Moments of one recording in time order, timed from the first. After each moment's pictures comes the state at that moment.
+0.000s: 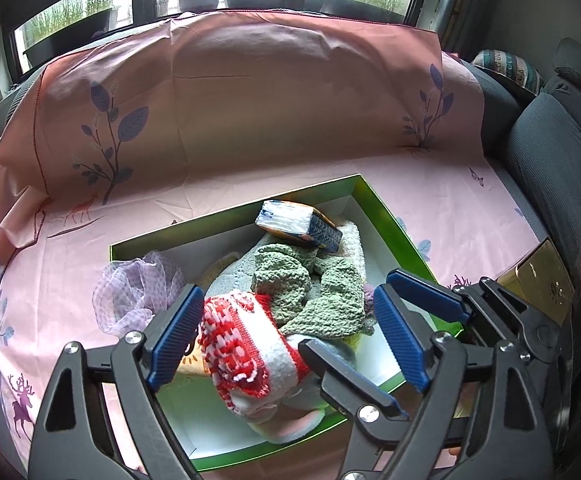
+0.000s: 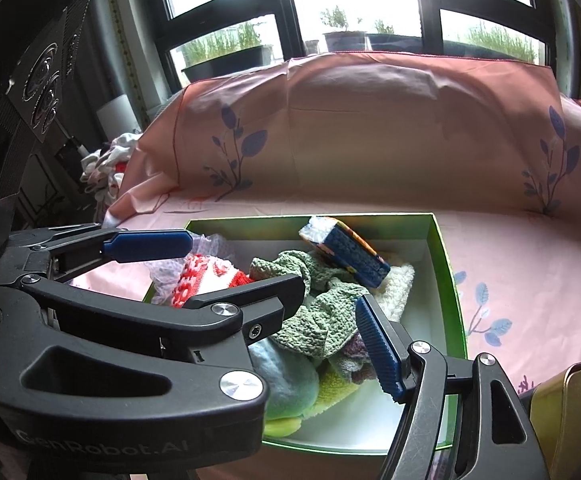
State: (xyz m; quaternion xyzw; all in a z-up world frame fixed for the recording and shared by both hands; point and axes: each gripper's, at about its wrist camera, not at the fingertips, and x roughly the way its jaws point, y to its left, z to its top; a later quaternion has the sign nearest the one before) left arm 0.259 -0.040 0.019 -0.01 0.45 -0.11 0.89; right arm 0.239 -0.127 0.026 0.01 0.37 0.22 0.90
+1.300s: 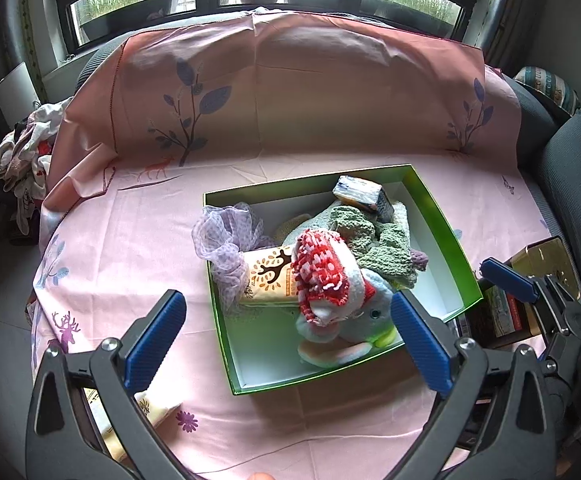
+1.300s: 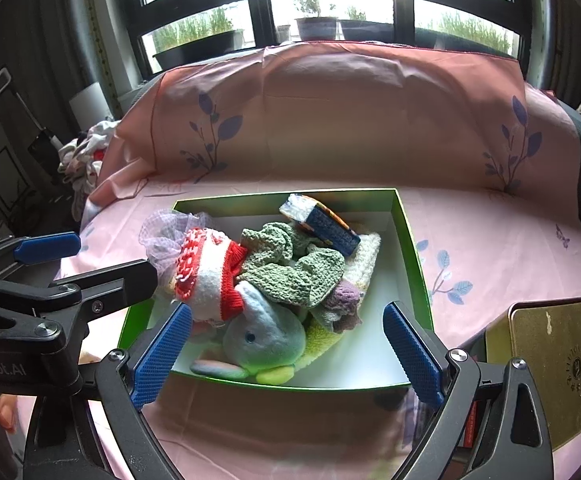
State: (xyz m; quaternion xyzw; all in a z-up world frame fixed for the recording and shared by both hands) left arm 0.205 0.003 0.042 -0.02 0.46 -0.02 0.88; right arm 0.209 -0.129 0.045 -0.01 0.41 0.16 0.90
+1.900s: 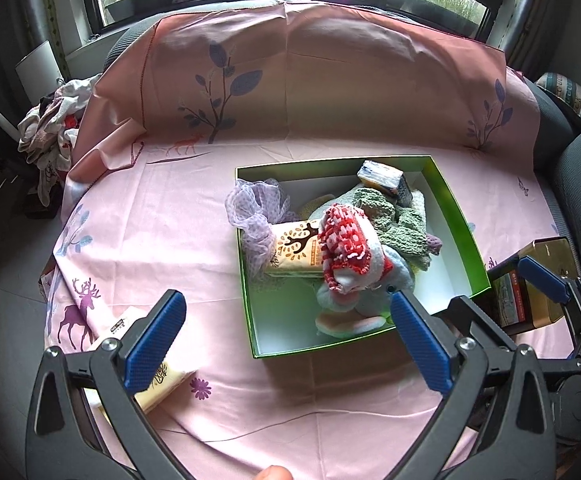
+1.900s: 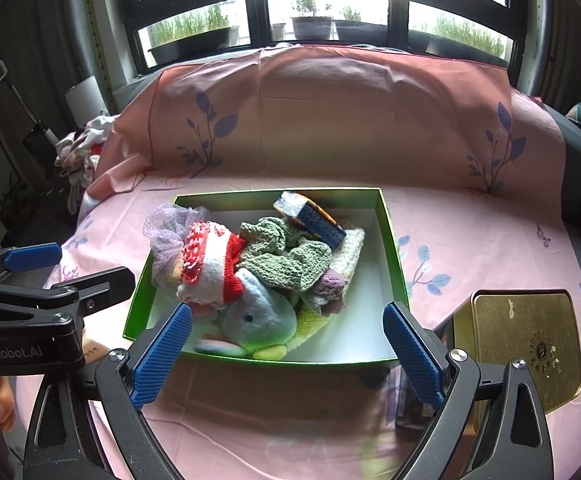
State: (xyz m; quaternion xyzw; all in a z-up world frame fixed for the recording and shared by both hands) left arm 0.185 0.015 0.049 -0.04 0.49 0.02 0.87; right arm 0.190 -0.132 0.067 -0.03 0.42 0.14 0.90
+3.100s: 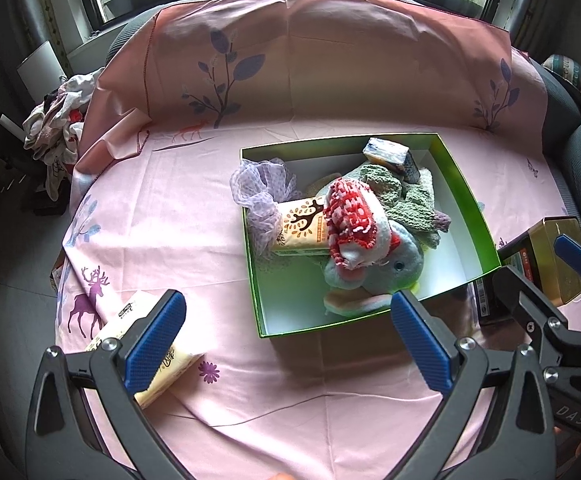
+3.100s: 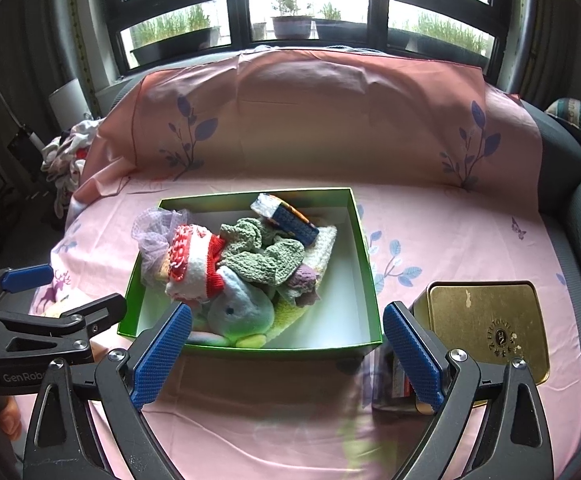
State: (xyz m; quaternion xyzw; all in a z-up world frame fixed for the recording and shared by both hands) left arm 0.181 0.007 0.042 -0.02 0.51 0.03 0.86; right arm 0.184 -0.144 0.082 -0.03 0.43 0.11 0.90
